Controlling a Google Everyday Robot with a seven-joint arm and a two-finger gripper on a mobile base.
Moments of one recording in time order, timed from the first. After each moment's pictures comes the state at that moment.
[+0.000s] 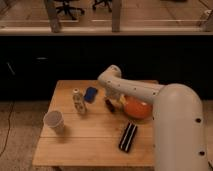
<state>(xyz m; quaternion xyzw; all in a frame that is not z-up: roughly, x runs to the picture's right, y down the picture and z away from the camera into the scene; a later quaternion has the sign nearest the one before) 0.067 0.075 0.914 -0.27 -0.10 -0.54 0.79</state>
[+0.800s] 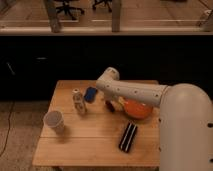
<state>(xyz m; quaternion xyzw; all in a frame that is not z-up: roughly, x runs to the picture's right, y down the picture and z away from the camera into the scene) 0.050 0.072 0.896 -0.23 -0.09 -0.58 0.78</state>
